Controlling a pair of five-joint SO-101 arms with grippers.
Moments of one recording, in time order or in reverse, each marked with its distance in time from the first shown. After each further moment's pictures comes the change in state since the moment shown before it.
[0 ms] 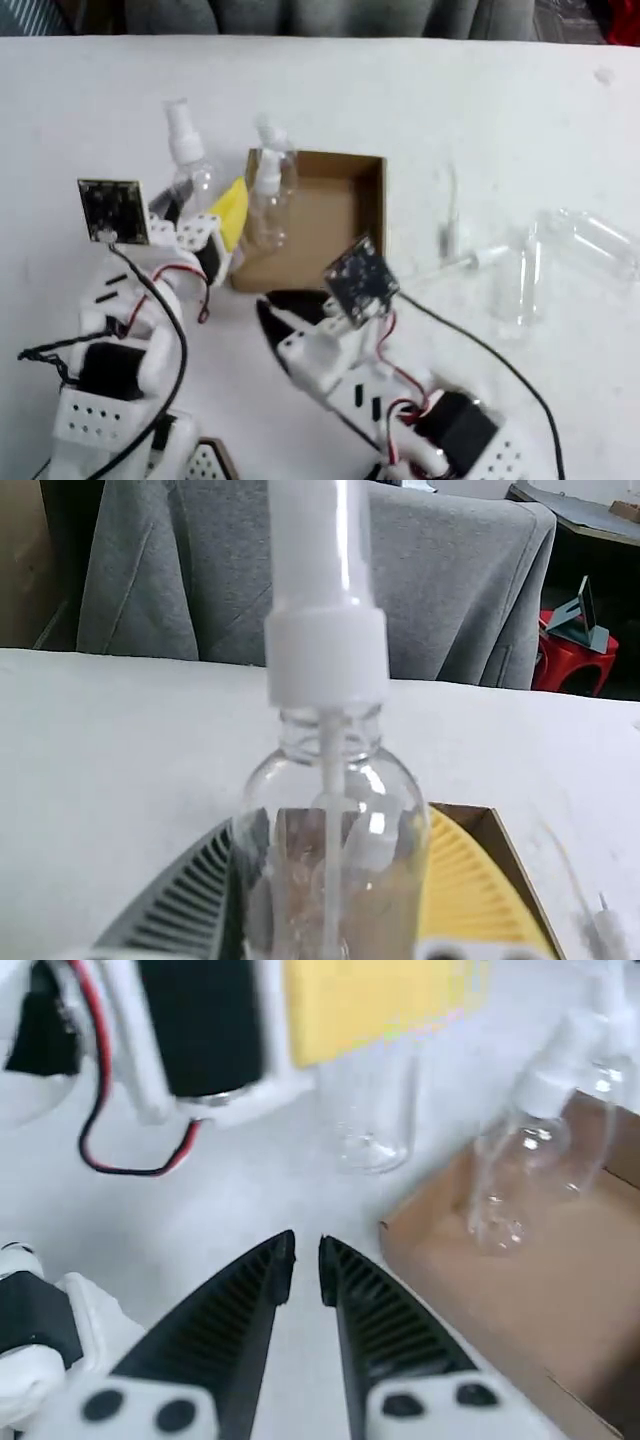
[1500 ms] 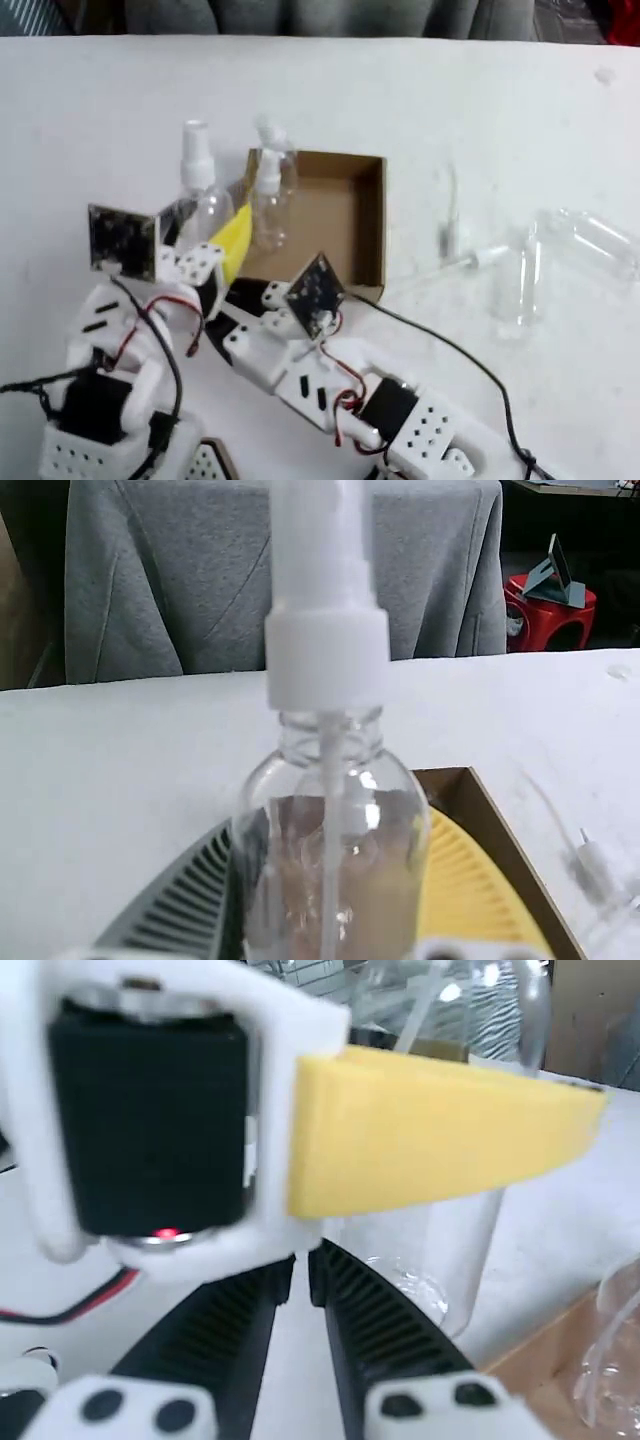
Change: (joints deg) left arm 3.3 -11.2 -4.0 14.2 -7.3; right arm -3.7 15.8 16.2 -48.5 -0.2
